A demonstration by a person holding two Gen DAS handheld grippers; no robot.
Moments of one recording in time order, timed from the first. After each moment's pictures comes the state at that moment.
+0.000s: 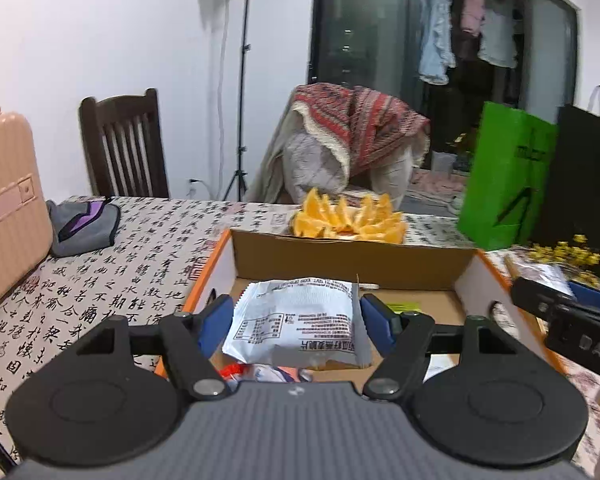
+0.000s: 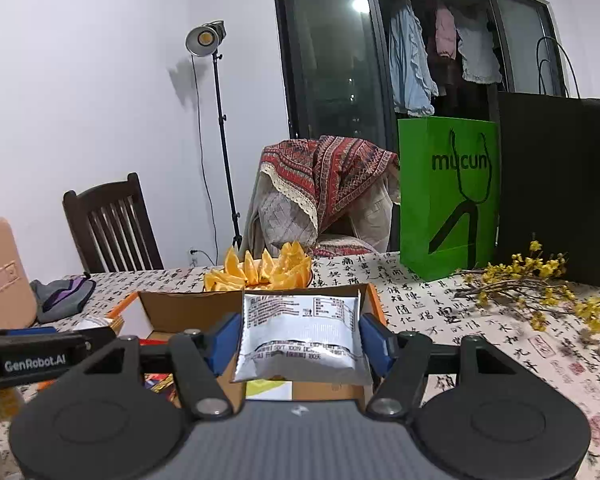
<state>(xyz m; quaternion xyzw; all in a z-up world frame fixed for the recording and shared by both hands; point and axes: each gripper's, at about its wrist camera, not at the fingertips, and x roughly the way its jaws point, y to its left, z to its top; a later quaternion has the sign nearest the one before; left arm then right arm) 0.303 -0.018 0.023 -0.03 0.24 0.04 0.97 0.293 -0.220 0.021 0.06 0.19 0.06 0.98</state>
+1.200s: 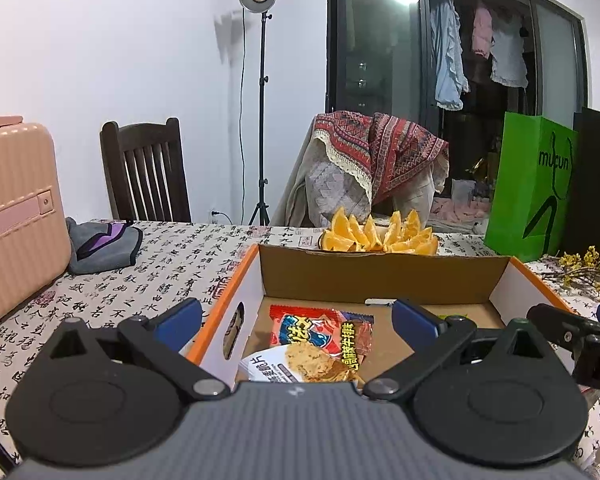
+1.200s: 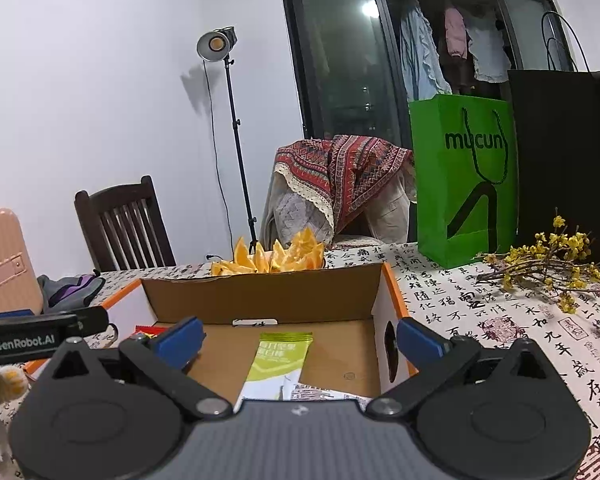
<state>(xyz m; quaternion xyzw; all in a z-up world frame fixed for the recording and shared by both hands) 0.299 -0.010 0.000 -0.02 0.18 0.06 0.98 0.299 -0.225 -0.016 0.07 0.18 0.09 0.98</state>
